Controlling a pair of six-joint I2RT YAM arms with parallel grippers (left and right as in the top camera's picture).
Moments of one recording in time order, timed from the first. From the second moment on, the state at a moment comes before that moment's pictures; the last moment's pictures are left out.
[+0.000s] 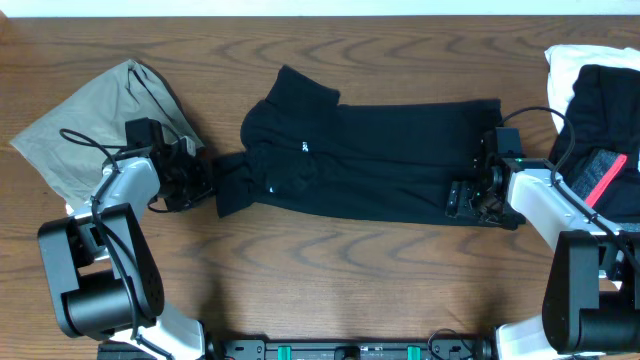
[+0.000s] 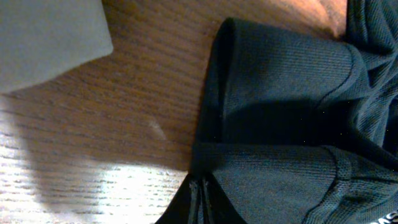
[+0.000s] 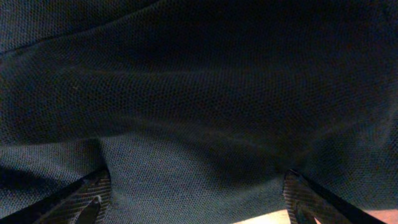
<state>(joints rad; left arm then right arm) 0.24 1.78 0.97 -0.61 0.39 -0.18 0.00 1.67 0.87 -0.69 0.03 0.26</state>
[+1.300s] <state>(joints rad) 0.24 1.77 0.94 -0.48 0.42 -0.17 0.00 1.67 0.87 -0.70 0.03 0.26</state>
